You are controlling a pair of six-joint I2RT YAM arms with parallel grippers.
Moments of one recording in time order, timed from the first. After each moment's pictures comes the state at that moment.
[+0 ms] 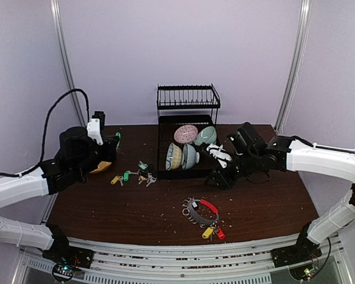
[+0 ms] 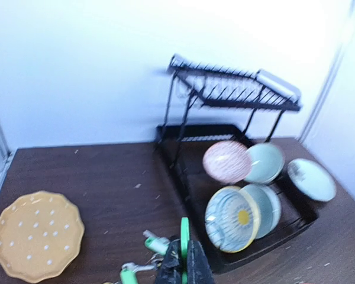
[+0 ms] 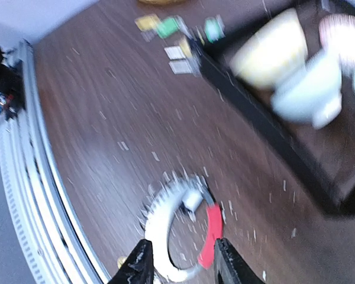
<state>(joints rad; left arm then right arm) -0.67 1.08 0.71 0.10 -0.34 -0.27 0.82 1.43 1.09 -0.55 -0.21 -0.02</state>
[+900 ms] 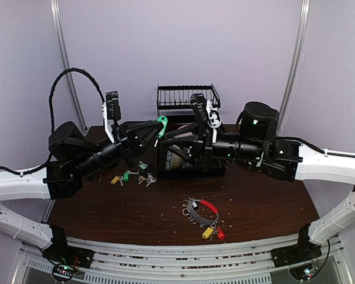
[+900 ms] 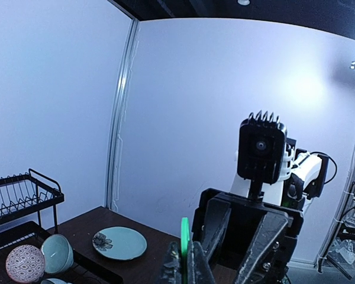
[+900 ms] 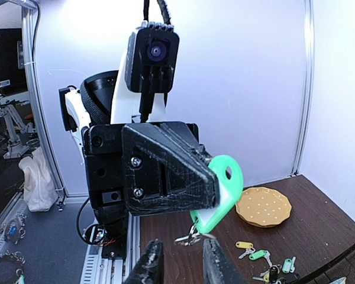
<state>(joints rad) -1.07 1.11 0.83 0.60 0.10 -0.21 1.08 1.36 1.16 0.24 -0.33 0.05</state>
